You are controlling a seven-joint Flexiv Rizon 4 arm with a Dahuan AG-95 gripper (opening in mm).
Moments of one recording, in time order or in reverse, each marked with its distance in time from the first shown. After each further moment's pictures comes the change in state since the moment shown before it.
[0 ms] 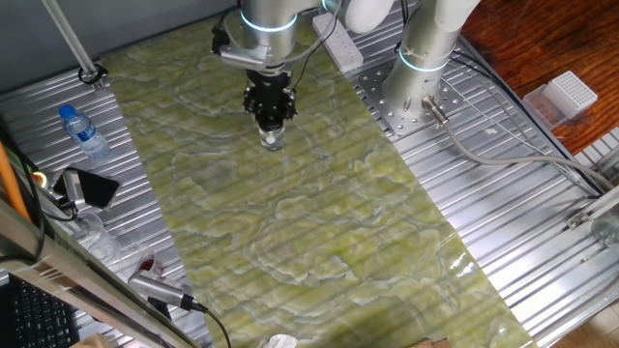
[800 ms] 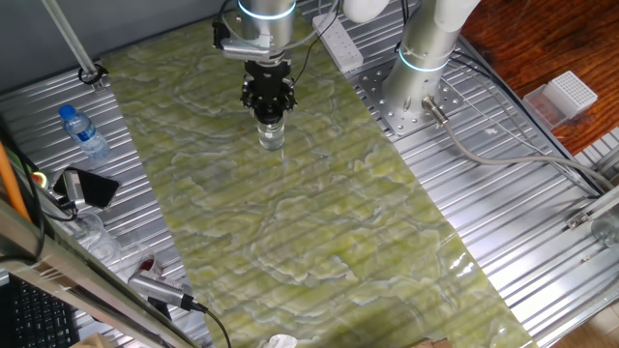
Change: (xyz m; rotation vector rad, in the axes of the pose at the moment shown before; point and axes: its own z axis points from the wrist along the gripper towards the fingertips) arm 0.002 -0.004 -0.023 -0.003 -0.001 -0.090
